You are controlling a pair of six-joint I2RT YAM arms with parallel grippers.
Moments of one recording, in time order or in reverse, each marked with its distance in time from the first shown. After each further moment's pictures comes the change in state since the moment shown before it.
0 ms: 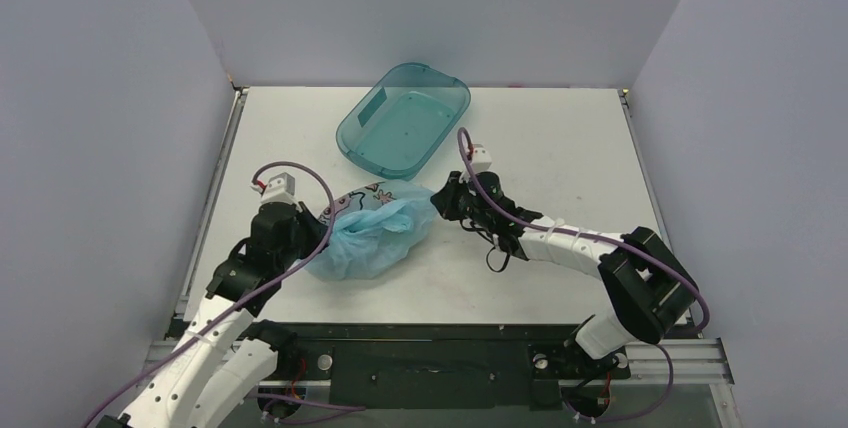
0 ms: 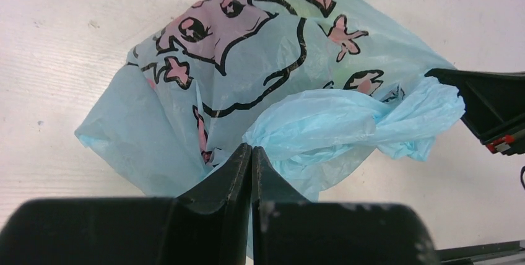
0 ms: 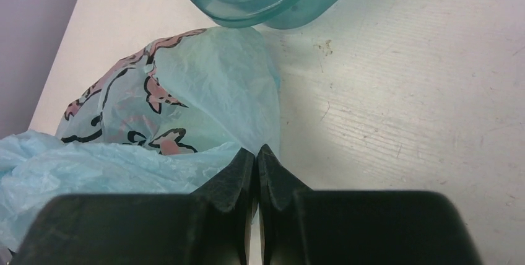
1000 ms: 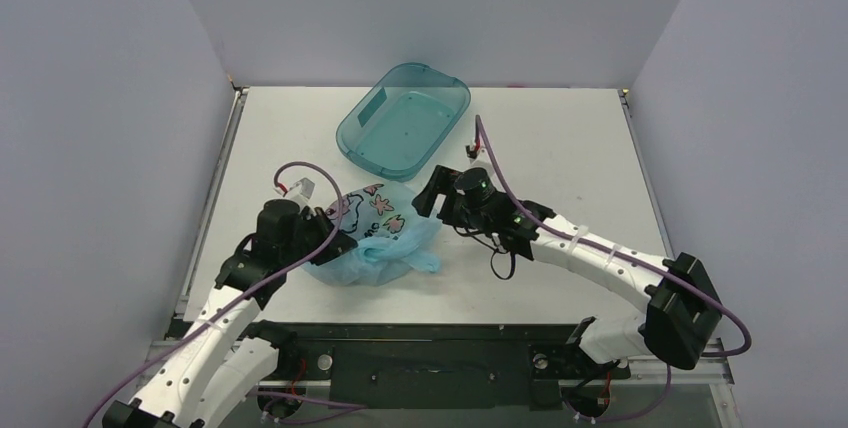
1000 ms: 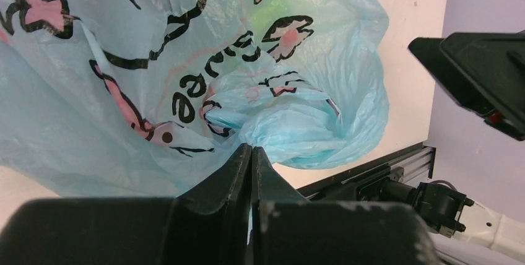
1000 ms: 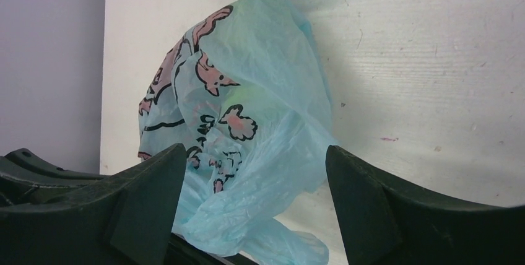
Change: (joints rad) left arm 0.041 0.066 -0.050 0.047 0.398 -0.093; right arm 0.134 -0.158 0.229 -0.579 0.162 0.322
